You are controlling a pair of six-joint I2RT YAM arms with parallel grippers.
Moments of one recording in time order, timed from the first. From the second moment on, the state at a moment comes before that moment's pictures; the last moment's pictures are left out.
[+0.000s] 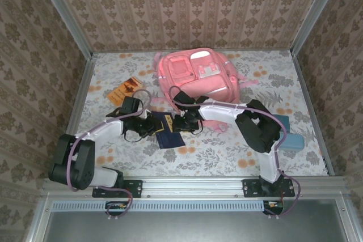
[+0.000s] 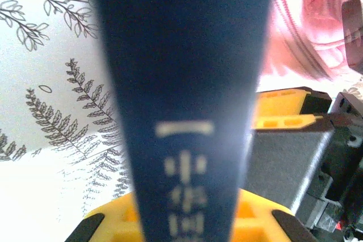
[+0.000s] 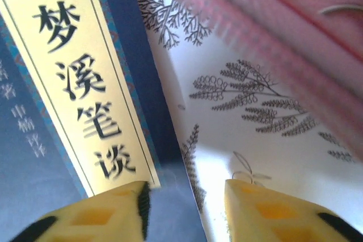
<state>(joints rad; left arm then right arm) -0.33 1.36 0.63 -0.36 0.68 -0.69 0.80 1.97 1.34 -0.58 -0.23 0.76</state>
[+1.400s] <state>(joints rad) -0.35 1.21 0.86 0.13 0.54 -1.24 0.61 1.56 0.84 0.70 -0.43 1.55</state>
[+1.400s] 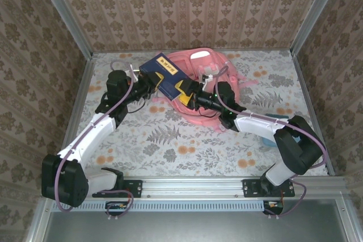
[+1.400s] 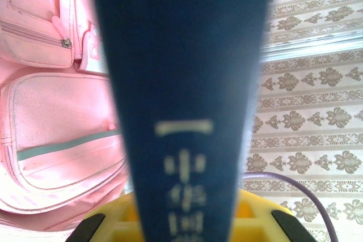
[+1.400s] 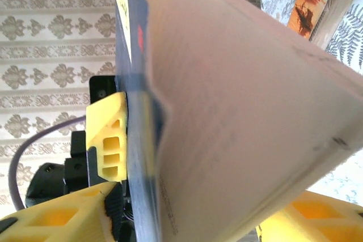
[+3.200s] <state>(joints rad) -0.80 1.97 1.76 -0.75 0.15 -0.14 0.07 0.85 0.92 -0.78 0.02 0.76</state>
